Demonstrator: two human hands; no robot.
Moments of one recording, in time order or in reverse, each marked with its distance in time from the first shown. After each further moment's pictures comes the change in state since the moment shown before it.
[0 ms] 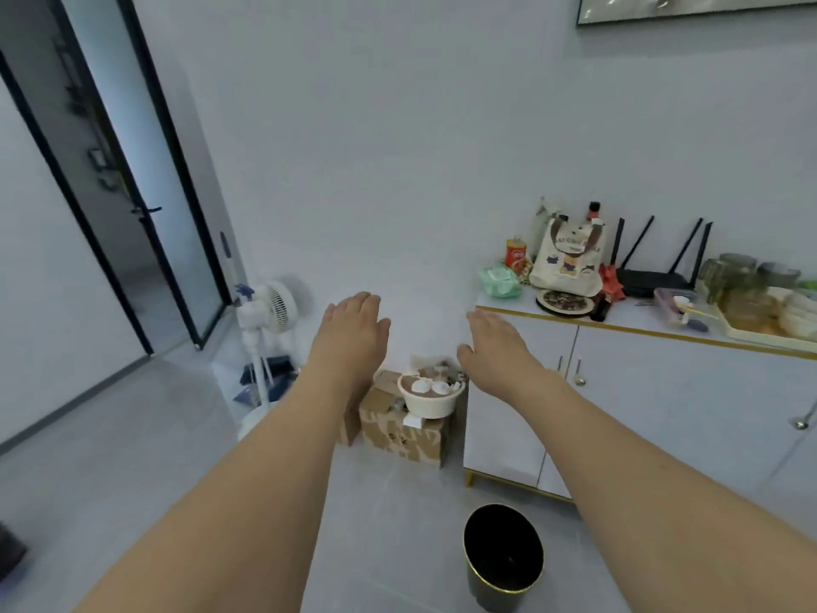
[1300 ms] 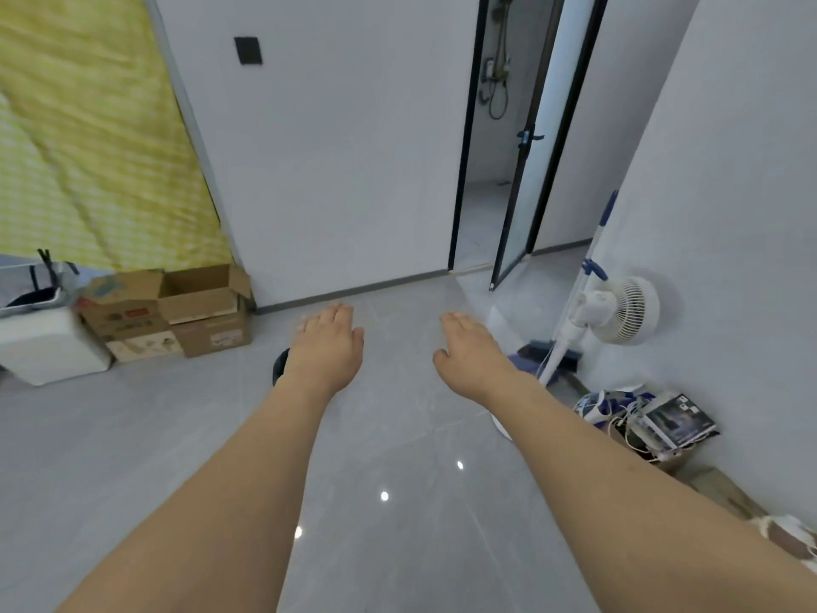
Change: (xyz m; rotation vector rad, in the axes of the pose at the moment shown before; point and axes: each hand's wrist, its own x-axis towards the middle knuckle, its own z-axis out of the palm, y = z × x) left_hand -0.154 -0.659 -0.029 0.202 -0.041 -0.954; right_hand 0.243 -0.614 0.339 0.038 -0.438 -0.830
